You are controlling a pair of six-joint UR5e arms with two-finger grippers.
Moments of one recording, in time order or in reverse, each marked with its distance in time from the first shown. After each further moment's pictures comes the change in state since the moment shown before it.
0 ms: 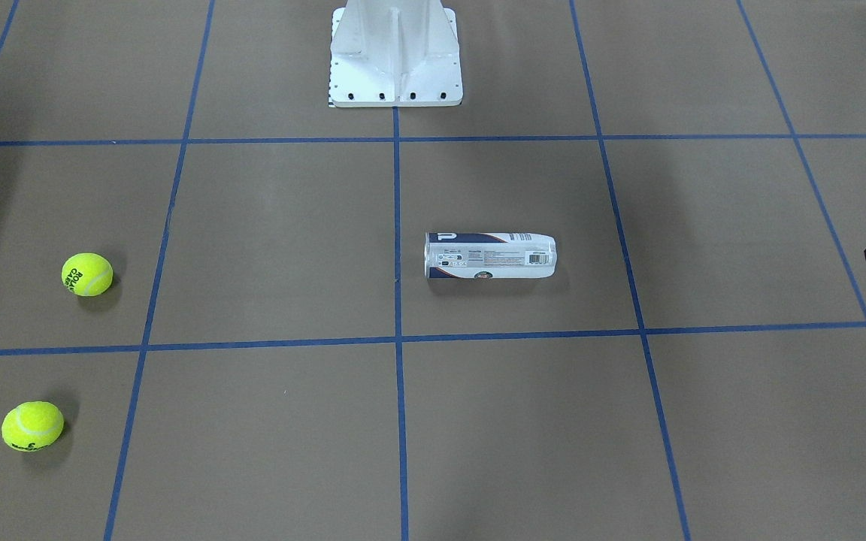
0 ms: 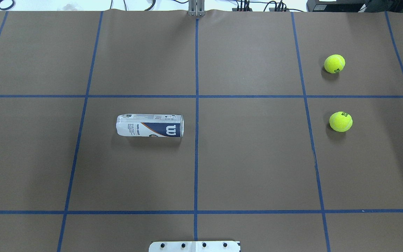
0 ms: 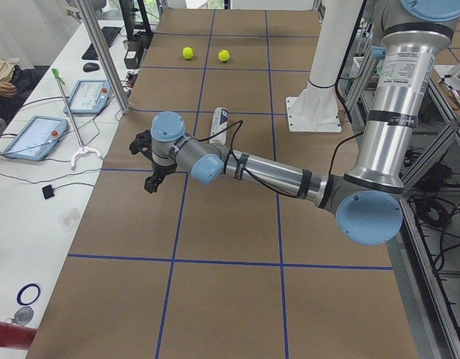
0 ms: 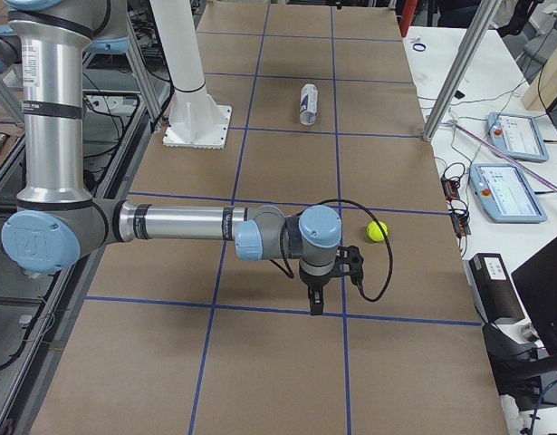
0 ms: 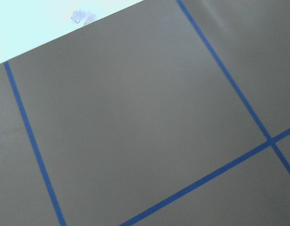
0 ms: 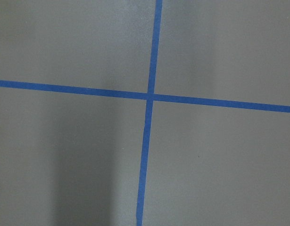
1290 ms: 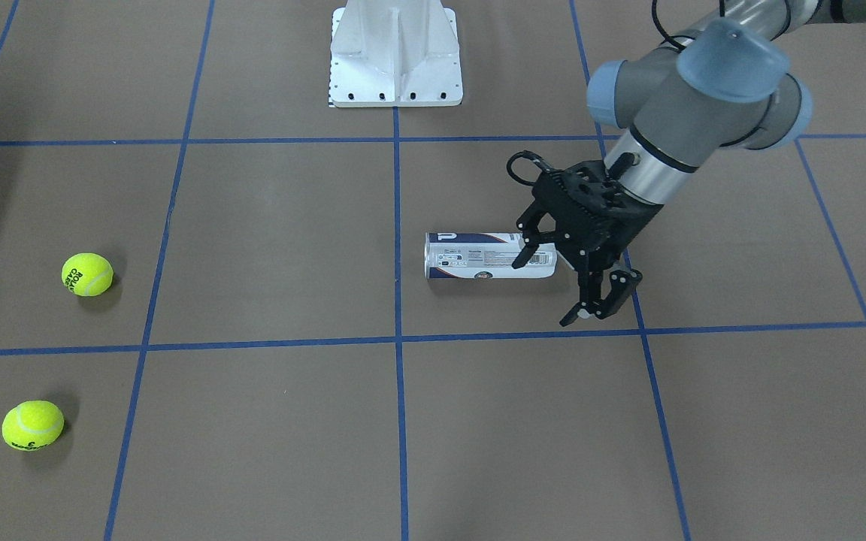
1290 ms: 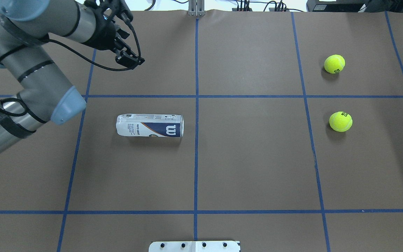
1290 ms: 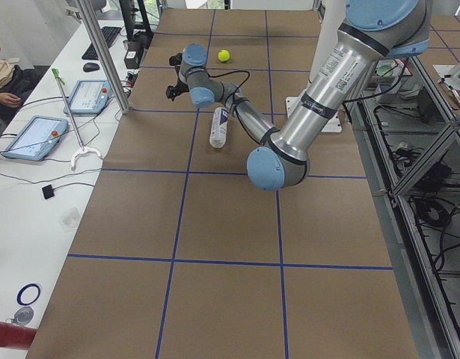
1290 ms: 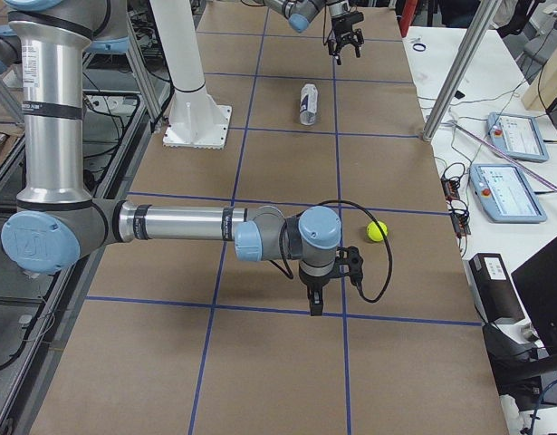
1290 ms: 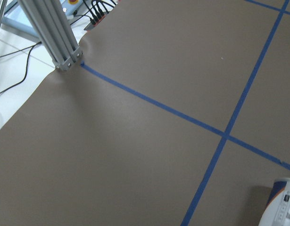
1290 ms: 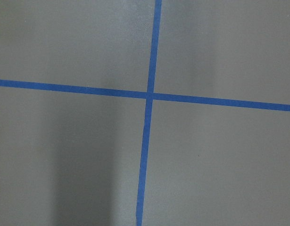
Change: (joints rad) left arm 0.505 -0.423 0.012 -0.114 0.372 -0.018; right arm 0.000 -0.002 0.000 0.000 0.001 0.000
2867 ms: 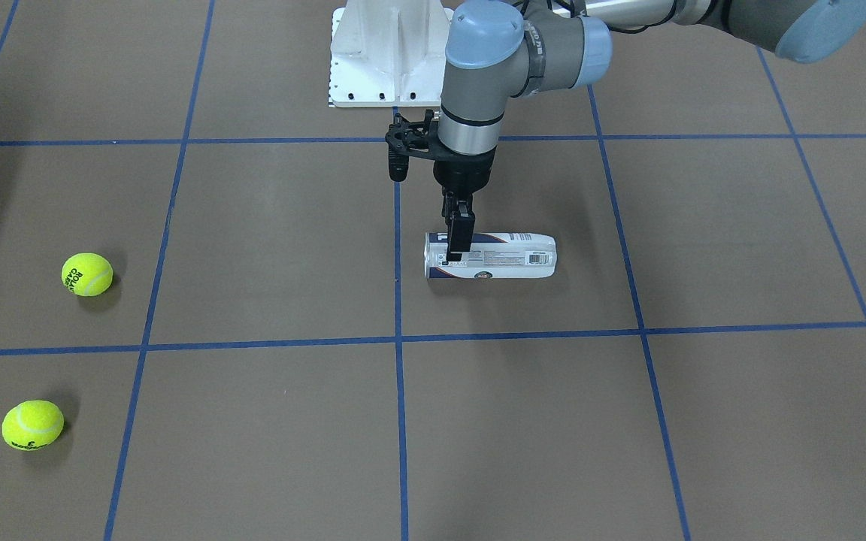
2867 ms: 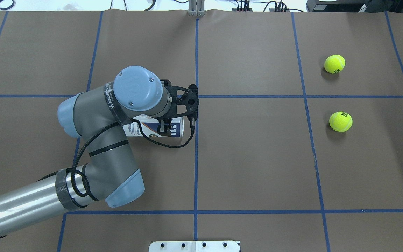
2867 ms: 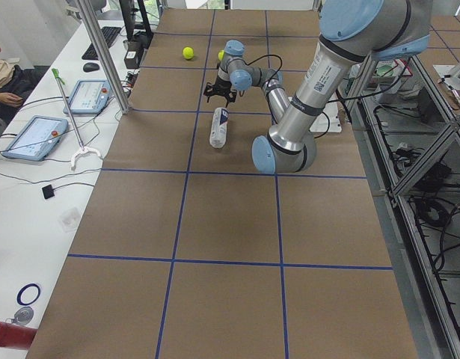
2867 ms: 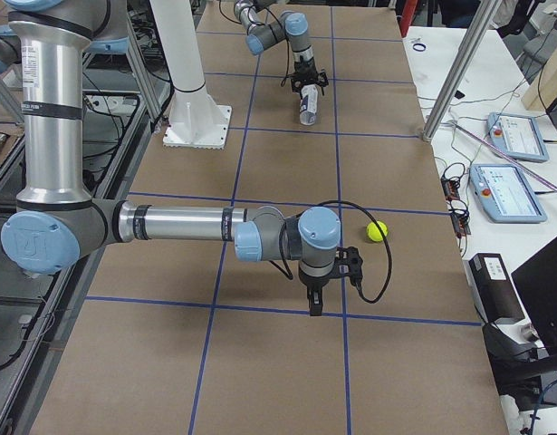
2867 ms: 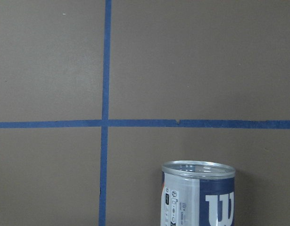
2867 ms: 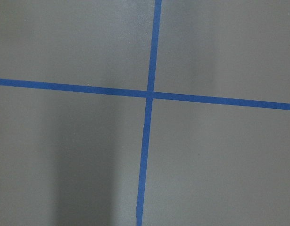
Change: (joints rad) left arm 0.318 -0.093 -0.061 0.462 0.304 0.462; right arm 0.000 0.000 0.000 0.000 0.000 0.000
